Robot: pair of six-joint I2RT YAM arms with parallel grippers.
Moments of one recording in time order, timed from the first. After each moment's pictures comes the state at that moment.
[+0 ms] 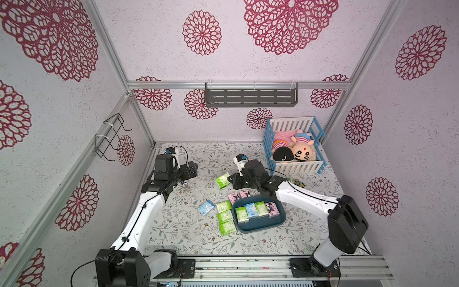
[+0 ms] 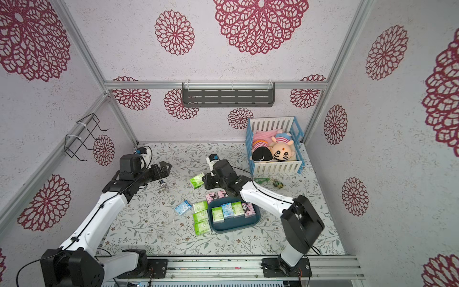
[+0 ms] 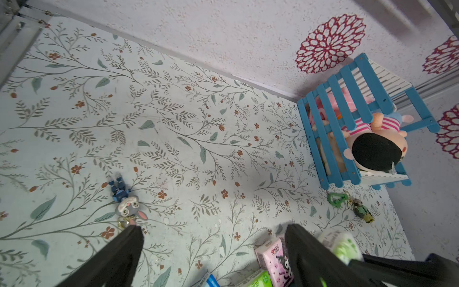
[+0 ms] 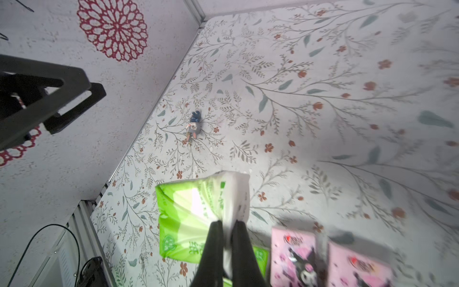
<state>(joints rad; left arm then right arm) -0.08 1.23 0.99 -0.38 0.20 -0.38 0.75 1.58 1.15 -0.14 -0.15 0.47</state>
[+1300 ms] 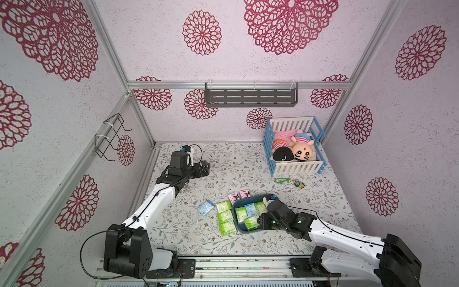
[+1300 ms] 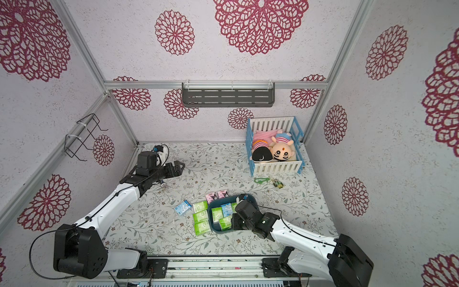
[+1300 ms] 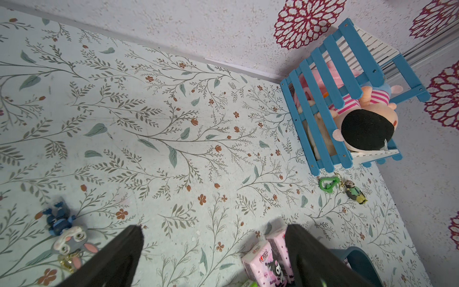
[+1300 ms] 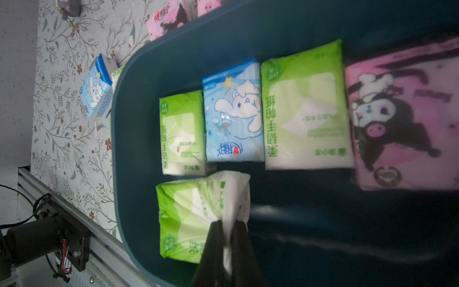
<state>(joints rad) -0.19 1.37 1.01 -0.27 0.20 -0.37 0.88 1.11 0.54 -0.35 -0.03 0.83</state>
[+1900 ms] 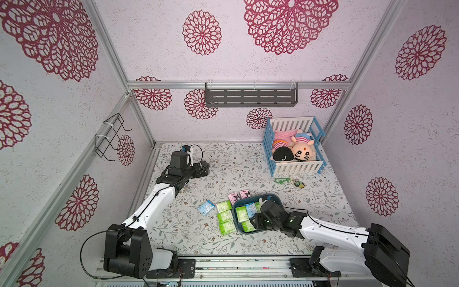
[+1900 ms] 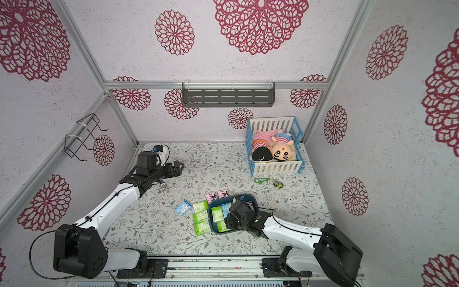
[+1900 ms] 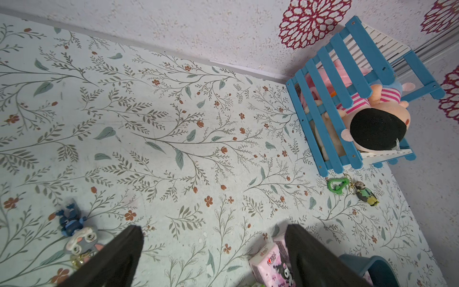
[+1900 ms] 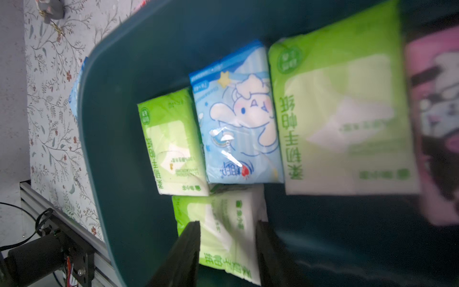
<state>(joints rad) -0.19 1.37 1.01 -0.27 0.17 -0.34 0.91 1.23 0.57 -0.27 -0.02 0.91</state>
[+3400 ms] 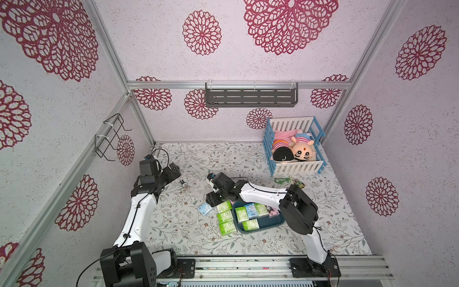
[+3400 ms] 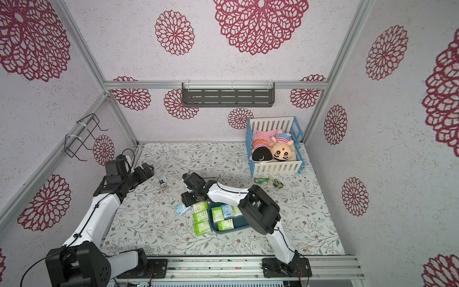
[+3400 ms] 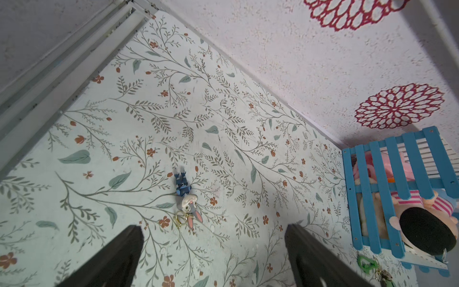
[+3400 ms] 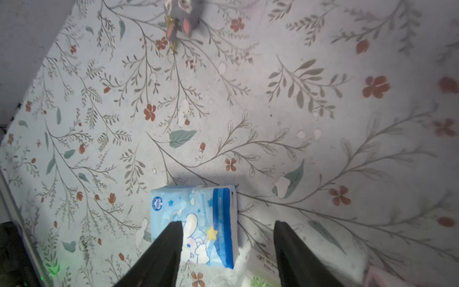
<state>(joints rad) 0.18 1.22 0.91 -0.36 0.20 -0.47 0.93 2.12 1.58 -0.39 -0.14 0.37</state>
